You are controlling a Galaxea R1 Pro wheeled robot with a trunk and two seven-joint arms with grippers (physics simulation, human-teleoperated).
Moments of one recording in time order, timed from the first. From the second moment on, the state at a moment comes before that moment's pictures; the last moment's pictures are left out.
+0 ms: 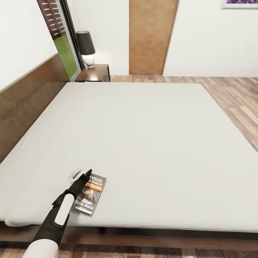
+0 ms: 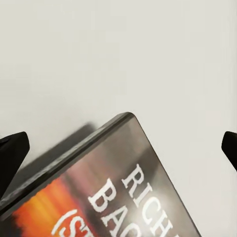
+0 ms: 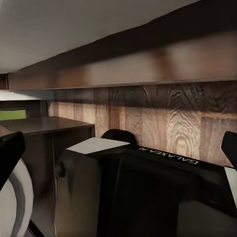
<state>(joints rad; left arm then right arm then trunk) -0.50 -0.04 0.20 -1.00 0.69 0.22 0.01 -0.28 -0.16 0.10 -0.19 -0.43 -0.19 1.04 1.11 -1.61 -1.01</state>
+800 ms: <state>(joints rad) -0.50 -0.04 0.19 -1.00 0.70 0.23 0.01 -0.28 -0.16 0.10 -0.19 -0.43 -0.19 1.04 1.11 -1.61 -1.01</state>
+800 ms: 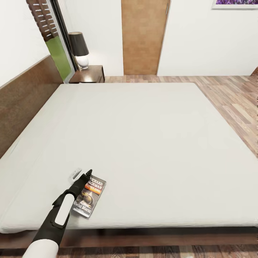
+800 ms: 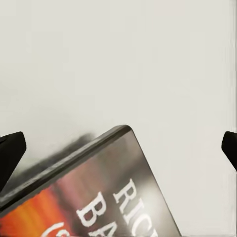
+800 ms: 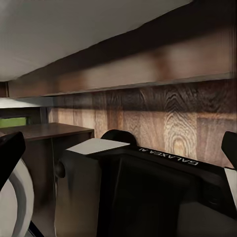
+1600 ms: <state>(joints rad) -0.50 -0.04 0.19 -1.00 0.70 0.23 0.01 -0.28 -0.16 0.10 -0.19 -0.43 -0.19 1.04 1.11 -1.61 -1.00</state>
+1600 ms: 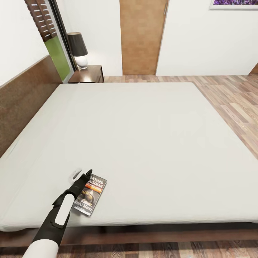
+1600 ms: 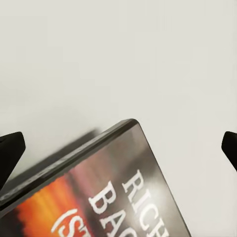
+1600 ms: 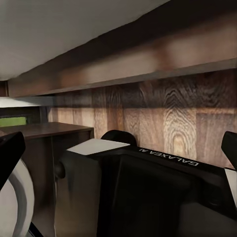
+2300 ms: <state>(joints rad) -0.50 -0.04 0.19 -1.00 0.70 0.23 0.01 -0.28 -0.16 0.10 -0.19 -0.43 -0.19 1.04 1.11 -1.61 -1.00</state>
